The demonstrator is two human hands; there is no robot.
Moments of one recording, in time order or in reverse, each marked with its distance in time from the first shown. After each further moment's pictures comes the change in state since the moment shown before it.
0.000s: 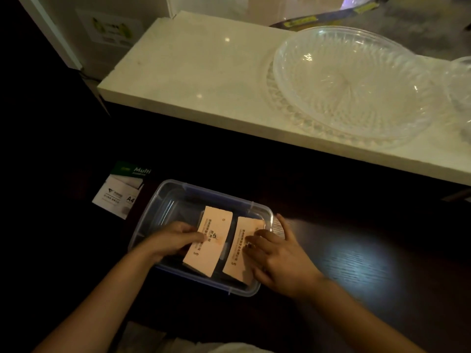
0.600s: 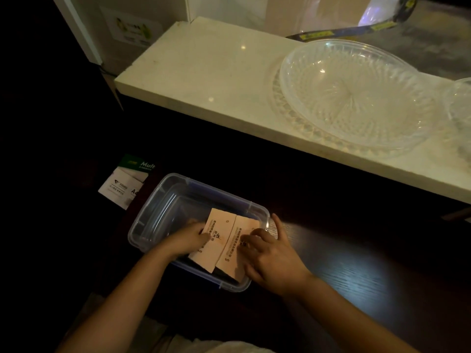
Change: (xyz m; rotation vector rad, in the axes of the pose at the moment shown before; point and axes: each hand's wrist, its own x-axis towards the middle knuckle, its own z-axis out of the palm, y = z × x) left_hand 0.005 0.004 0.040 0.271 0.075 0.160; right_hand 0.001 0.002 -0.002 -0.009 -0.014 -0.026
